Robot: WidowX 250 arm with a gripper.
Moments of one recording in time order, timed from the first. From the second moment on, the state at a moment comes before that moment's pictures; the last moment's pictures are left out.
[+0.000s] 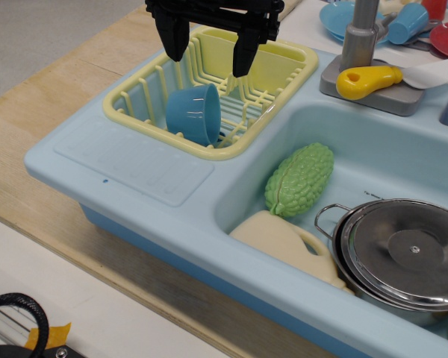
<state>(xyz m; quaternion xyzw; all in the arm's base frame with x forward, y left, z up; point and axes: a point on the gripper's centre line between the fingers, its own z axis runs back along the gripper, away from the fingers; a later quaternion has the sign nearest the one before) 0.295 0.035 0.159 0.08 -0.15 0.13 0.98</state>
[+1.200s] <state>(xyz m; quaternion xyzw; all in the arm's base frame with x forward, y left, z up) 0.306 0.046 0.105 0.08 -0.06 0.17 0.98</state>
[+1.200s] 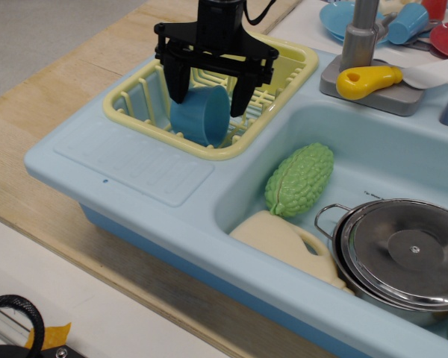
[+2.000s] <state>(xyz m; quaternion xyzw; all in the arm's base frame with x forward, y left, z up) 0.307 0.062 0.078 0.07 -0.06 0.21 0.97</state>
